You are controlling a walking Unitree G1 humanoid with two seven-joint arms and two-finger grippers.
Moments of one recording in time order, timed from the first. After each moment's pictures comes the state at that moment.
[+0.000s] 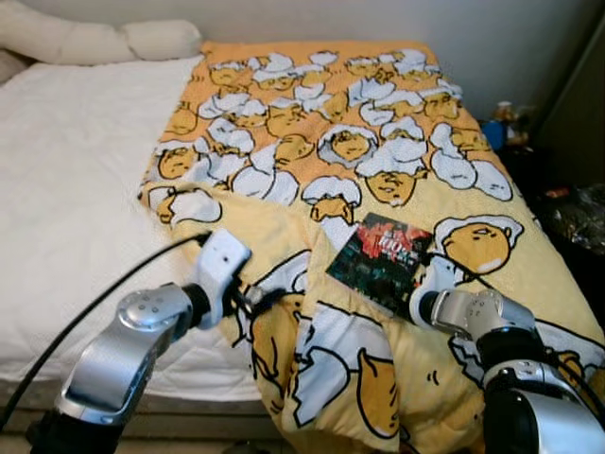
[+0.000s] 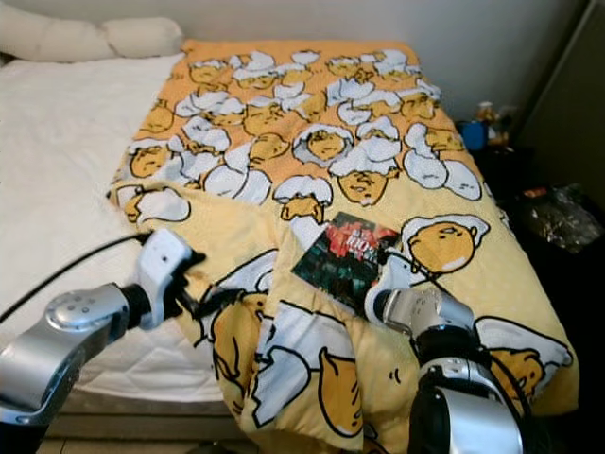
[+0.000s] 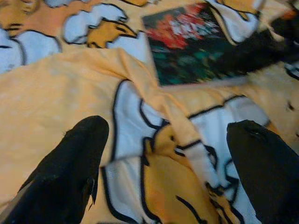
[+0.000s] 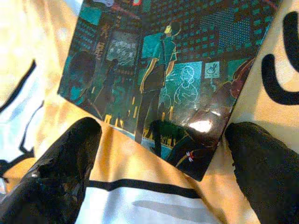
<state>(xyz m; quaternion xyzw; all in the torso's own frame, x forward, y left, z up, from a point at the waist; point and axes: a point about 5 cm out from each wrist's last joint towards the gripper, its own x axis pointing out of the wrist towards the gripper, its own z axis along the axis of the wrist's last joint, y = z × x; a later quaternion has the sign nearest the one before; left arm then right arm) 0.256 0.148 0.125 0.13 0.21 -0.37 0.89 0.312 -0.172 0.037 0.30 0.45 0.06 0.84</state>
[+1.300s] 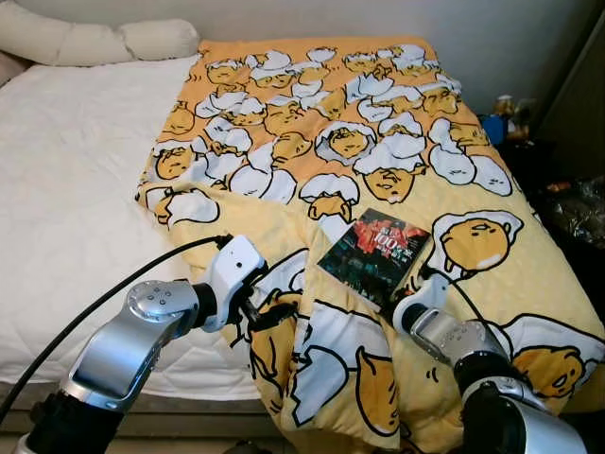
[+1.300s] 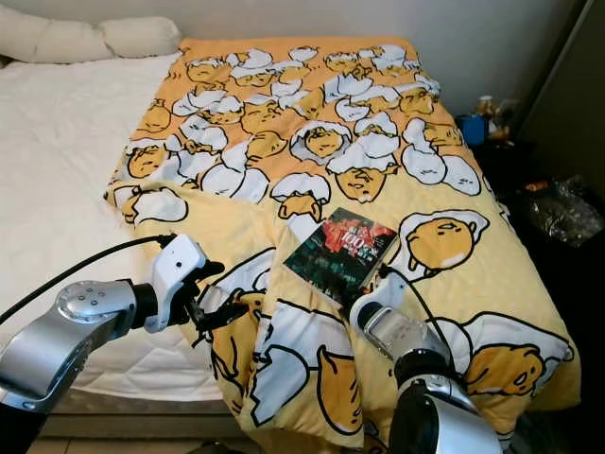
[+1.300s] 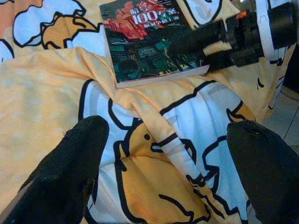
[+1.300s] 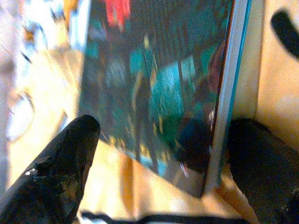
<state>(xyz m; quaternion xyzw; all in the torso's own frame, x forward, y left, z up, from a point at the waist) 0.261 0.142 0.125 0.15 0.22 -0.43 0.86 0.305 -0.154 0.011 0.47 0.32 0.02 0.82</state>
